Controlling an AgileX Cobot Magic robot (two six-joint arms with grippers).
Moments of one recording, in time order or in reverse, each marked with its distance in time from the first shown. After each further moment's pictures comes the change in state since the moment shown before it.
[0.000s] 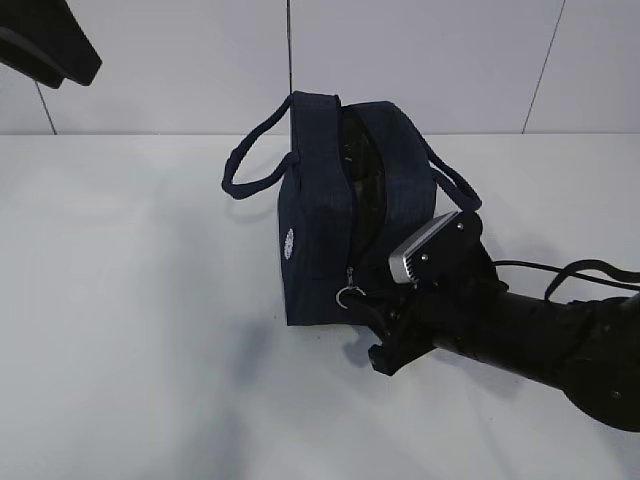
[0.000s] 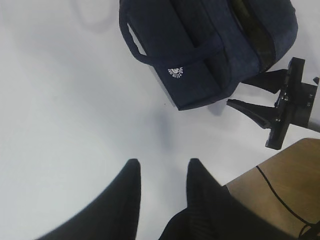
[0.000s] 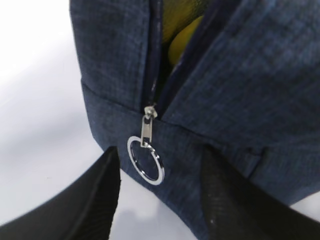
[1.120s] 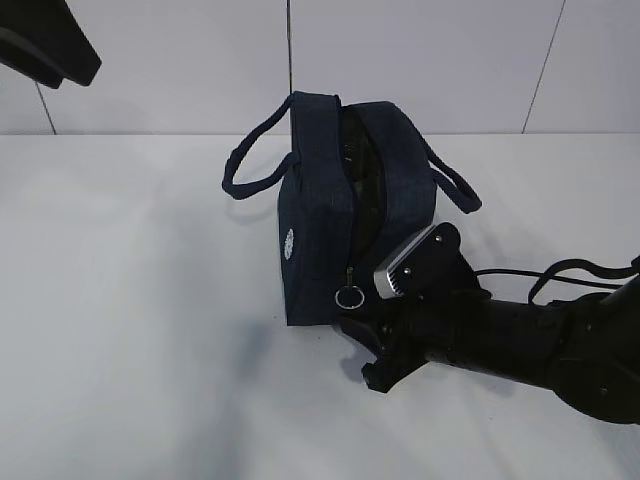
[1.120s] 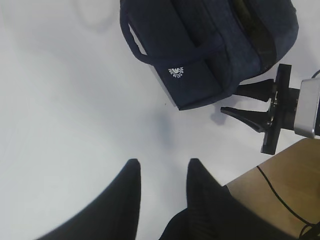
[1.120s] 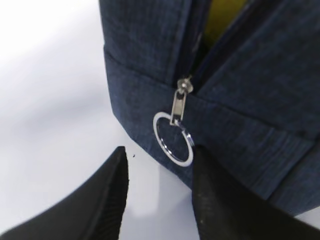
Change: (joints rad) left arm 0.000 0.000 0.000 0.002 0.000 -0.002; right arm 0.000 0.036 -0.044 -0.112 0.079 0.062
